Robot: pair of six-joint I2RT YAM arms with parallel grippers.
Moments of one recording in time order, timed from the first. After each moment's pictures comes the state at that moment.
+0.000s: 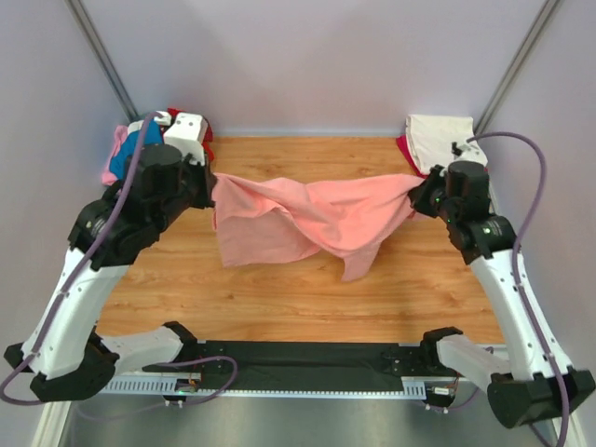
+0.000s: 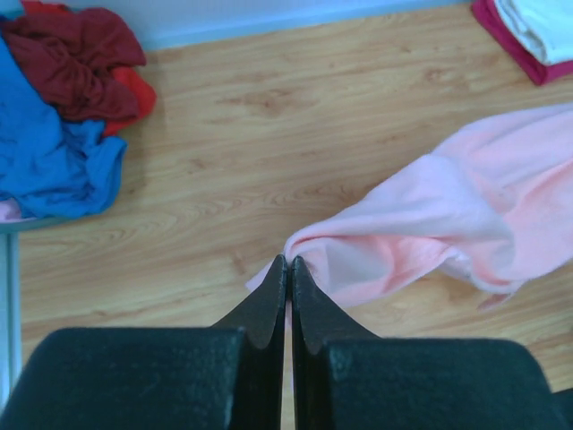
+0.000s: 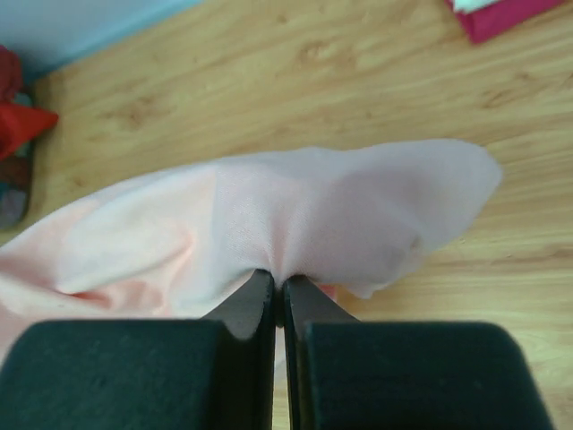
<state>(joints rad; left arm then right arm) -0.65 1.14 1.72 -1.02 -0.34 -0.23 0.23 1.07 1.14 -0.62 0.05 0.51</state>
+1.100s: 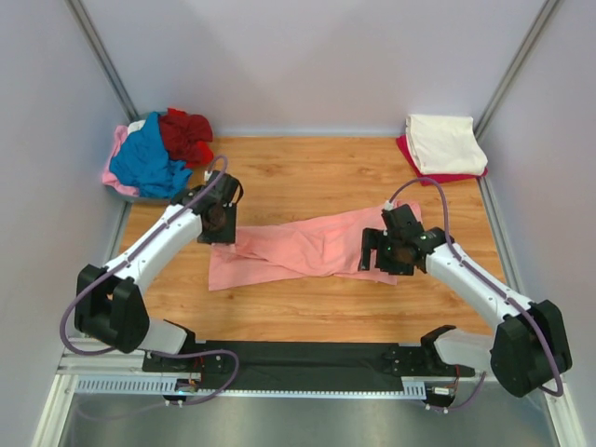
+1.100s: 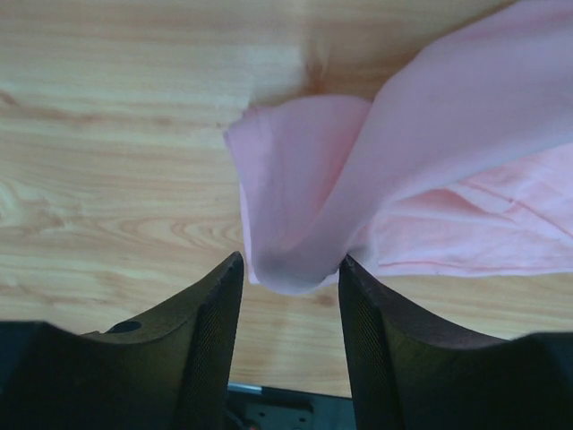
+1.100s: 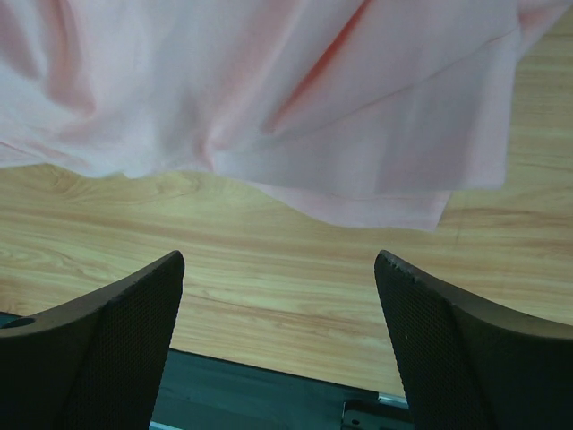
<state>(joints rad) -0.39 1.43 1.17 -0.94 -0.27 -0.35 0.43 1.20 0.80 -0.70 -0.04 0.52</state>
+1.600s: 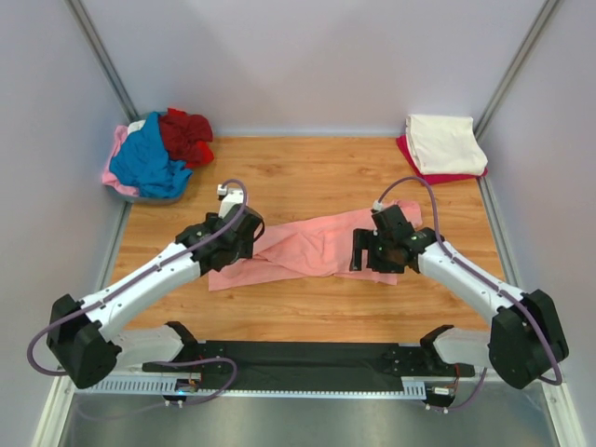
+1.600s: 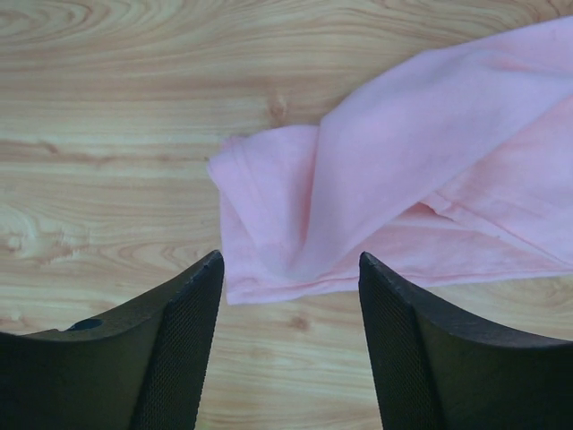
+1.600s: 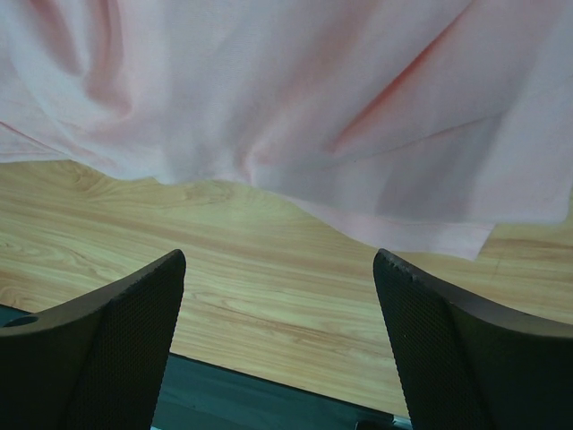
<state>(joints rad) -0.74 1.18 0.96 -0.80 -0.58 -0.53 0.50 1.24 0.79 -0.62 -0.05 0.53</state>
